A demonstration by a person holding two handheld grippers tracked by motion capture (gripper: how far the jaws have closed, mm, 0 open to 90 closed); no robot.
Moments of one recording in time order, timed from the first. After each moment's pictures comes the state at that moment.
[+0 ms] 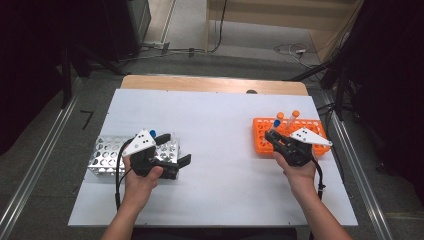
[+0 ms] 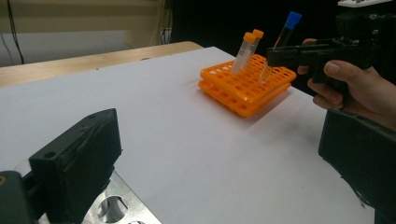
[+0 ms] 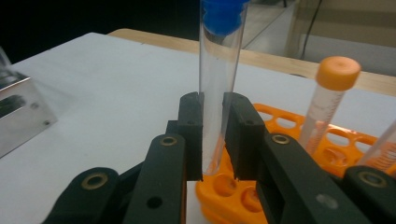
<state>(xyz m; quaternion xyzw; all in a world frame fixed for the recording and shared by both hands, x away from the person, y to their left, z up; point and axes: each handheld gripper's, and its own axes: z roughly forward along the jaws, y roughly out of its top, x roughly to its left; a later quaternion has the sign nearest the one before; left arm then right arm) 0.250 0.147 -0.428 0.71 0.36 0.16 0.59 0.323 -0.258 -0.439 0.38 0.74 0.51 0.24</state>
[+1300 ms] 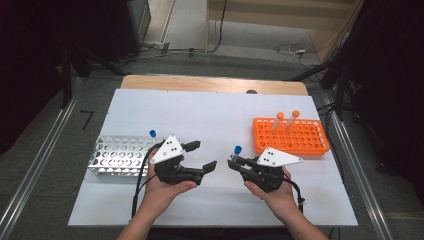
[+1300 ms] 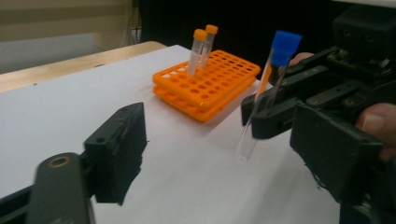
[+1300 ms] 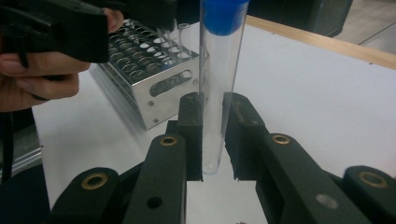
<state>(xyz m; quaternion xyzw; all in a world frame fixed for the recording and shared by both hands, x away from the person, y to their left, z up) 0.240 0.089 -0.420 0.73 0.30 0.14 0.59 0.260 -0.183 -0.435 0.24 0.80 0.53 0.12</state>
